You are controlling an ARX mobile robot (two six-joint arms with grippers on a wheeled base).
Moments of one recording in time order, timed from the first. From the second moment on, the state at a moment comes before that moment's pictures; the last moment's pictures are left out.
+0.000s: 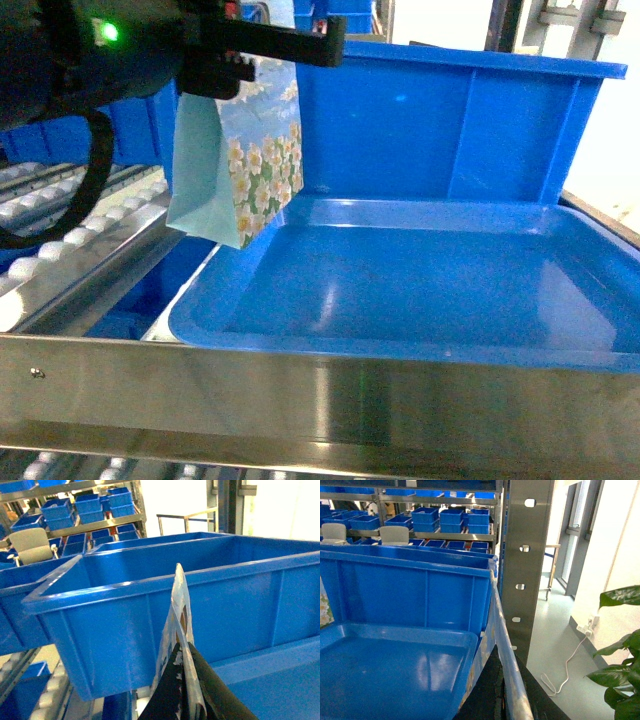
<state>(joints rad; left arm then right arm) -0.47 1.52 0.73 0.76 -0.26 0.11 -0.11 0.27 0.16 0.20 -0.13 0.01</state>
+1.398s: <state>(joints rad) -0.21 0.79 0.24 0.72 -0.39 0.07 -0.11 0.27 0.16 0.20 -0.13 0.01</state>
